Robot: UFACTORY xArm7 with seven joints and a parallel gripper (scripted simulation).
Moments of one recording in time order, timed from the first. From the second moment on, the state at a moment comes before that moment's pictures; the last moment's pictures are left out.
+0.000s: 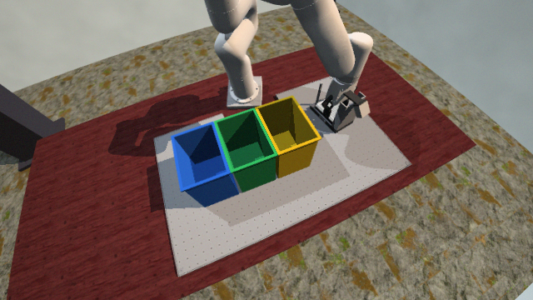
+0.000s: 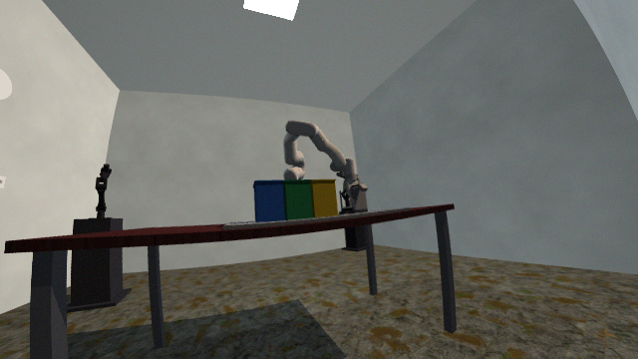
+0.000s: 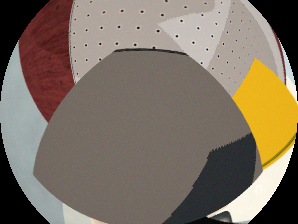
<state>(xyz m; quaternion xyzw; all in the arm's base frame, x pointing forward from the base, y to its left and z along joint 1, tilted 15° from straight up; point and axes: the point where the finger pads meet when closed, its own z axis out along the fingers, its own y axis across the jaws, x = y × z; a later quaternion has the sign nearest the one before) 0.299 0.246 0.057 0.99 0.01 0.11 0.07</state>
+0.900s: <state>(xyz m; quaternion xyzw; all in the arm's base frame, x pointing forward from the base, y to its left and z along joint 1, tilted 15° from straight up) 0.296 0.248 0.071 0.99 0.01 0.11 0.07</state>
